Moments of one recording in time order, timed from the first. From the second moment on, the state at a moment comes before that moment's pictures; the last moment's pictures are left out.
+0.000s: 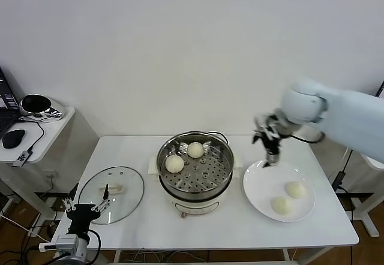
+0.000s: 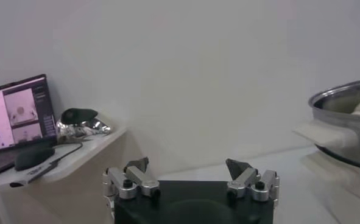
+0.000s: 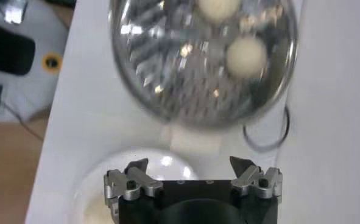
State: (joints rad) left arm 1.62 -1.19 -0.64 -2.05 -0.14 0.07 -0.21; right arm 0.59 0.54 -1.24 1.66 0.13 -0.41 -1.14
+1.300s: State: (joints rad) left arm 1.65 -1.22 -0.67 -2.05 -0.11 0.07 -0.21; right arm -0.21 0.49 -0.67 1.51 -0.19 -0.26 -1.10
